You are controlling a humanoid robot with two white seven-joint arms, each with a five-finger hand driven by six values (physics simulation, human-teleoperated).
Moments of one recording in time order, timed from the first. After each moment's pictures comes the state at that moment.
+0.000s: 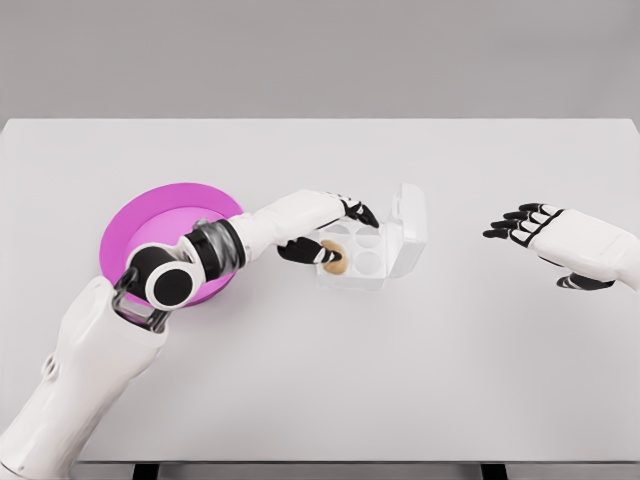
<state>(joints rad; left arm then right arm) -0.42 0.25 -0.51 -1.70 -0.50 -0.04 -0.61 -0.06 -0.74 -0.04 -1.71 0.63 -0.61 0.61</state>
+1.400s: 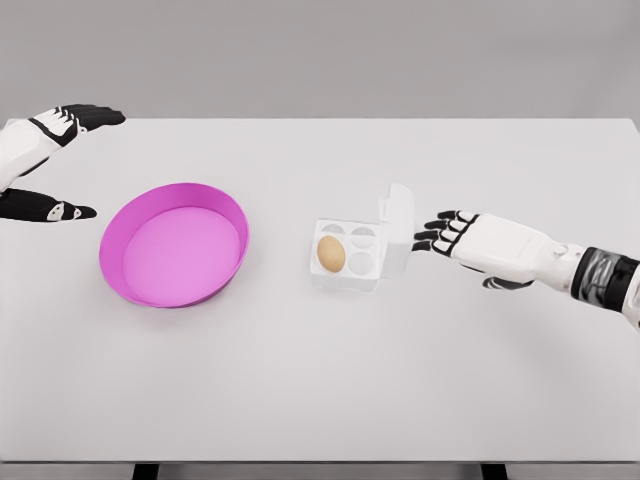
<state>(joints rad) -0.21 0.71 0.10 -1.60 -0.07 -0.61 -0.61 -0.20 -0.65 0.19 -1.73 0.66 -0.61 0.61</state>
